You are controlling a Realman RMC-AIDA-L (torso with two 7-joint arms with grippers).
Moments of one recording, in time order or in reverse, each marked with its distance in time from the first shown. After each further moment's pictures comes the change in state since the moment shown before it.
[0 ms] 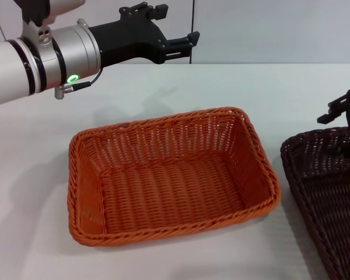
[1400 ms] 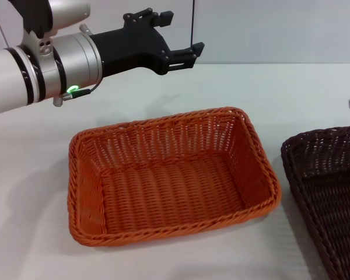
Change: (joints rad) left arm 0.063 0.002 0.058 0.092 0.027 0.002 -0.003; right arm -0.042 -0.007 0.184 -0.174 0.012 0.103 -0.075
